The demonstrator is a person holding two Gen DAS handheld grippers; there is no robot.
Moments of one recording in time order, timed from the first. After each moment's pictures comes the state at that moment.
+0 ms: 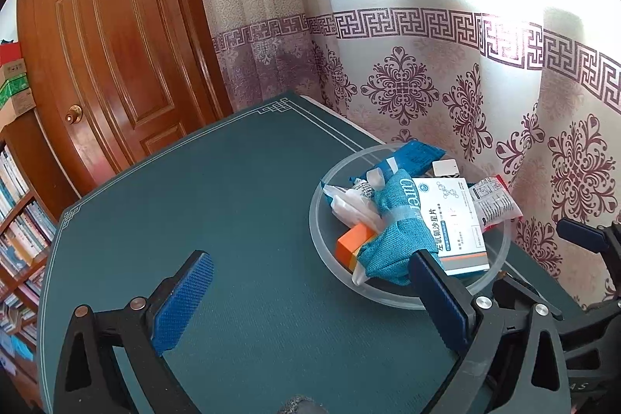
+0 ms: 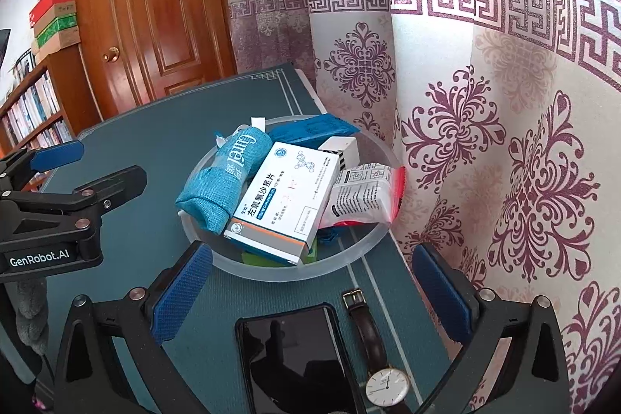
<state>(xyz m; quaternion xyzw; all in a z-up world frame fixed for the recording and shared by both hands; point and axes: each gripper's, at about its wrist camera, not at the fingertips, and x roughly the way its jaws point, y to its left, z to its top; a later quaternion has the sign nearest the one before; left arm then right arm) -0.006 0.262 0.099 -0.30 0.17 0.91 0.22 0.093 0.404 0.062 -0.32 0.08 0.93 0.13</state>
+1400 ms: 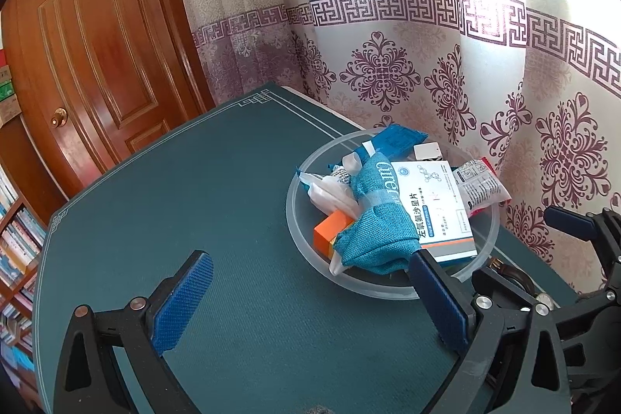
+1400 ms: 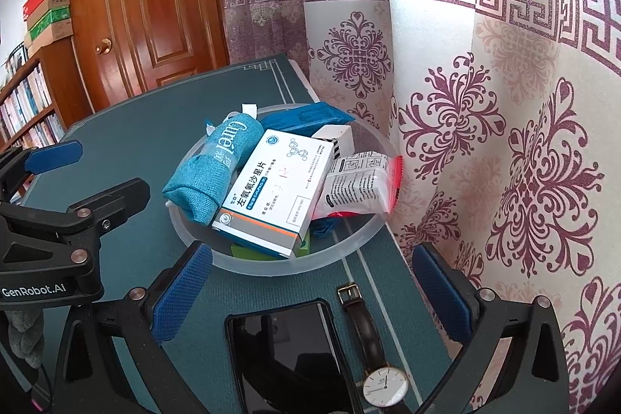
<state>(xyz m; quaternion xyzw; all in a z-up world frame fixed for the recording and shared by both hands) 0.000 0.271 0.089 -0.31 0.18 0.90 0.25 0.089 0.406 0.051 -0.33 0.08 0.93 0.14</state>
